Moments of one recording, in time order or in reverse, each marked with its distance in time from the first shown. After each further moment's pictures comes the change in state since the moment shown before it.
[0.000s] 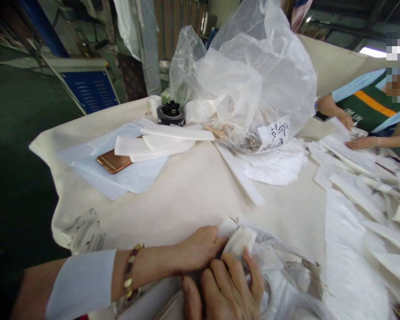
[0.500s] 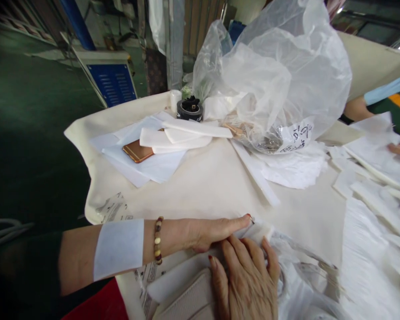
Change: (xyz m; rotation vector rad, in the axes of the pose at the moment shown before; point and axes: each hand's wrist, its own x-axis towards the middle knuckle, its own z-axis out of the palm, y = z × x) left_hand 0.007 -0.002 -0.005 -0.726 -0.234 -0.227; right_hand 0.002 0.027 -0.007 -0.199 -0.273 -0.240
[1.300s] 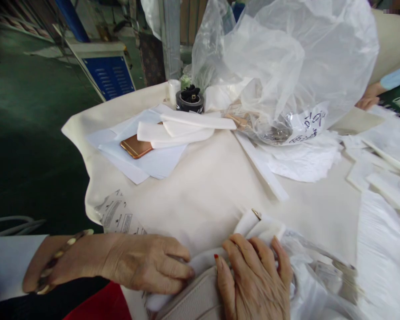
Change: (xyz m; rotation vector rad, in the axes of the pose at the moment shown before) left_hand -0.111 -0.046 -0.066 1.761 -0.299 1.077; right_hand -0.002 0.002 0.000 0.005 -0.010 0.018
